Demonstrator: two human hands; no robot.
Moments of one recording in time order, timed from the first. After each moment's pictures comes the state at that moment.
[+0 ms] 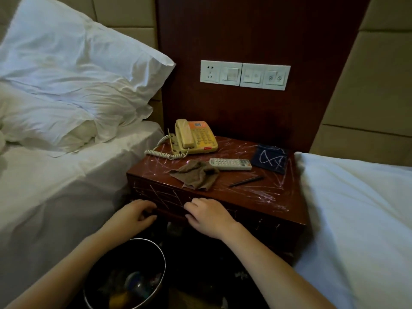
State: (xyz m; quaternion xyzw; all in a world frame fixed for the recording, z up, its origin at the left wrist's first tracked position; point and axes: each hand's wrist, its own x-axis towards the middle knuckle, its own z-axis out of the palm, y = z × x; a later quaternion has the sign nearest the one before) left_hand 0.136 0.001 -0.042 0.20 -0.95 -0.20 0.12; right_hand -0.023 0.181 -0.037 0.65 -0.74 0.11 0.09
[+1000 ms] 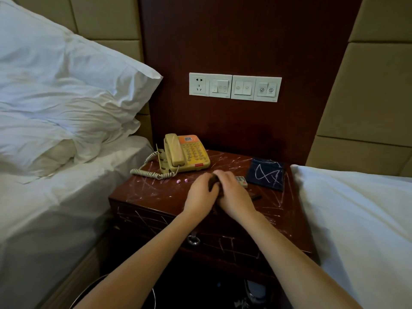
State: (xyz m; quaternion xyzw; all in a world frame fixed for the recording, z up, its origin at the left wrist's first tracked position) left_hand -0.048 0.088 0.011 0.14 -0.87 -0.37 0.30; right_hand -0.122 0.182 0.004 0.46 -0.84 0.28 0.10
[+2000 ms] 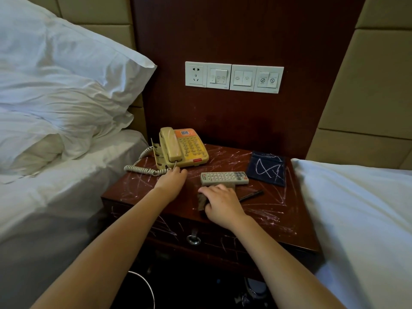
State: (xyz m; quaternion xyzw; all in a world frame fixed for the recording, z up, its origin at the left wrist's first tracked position) left_hand -0.080 -0.029 -0.020 0.17 -0.98 0.05 0.06; right_hand -0.111 0.157 -0.021 0.48 -0.87 0.12 0.03
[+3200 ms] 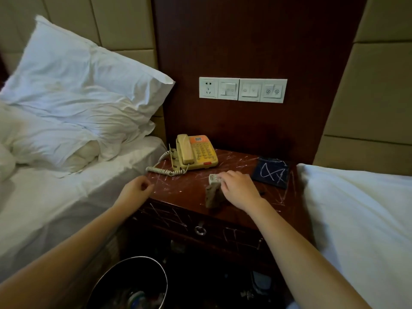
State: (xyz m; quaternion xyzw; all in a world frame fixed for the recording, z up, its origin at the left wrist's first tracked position) left_hand 0.074 -0.022 0.027 0.31 -0.88 -0.27 0.24; right_hand -0.118 0.191 0.036 0.49 -0.86 0.12 0.09
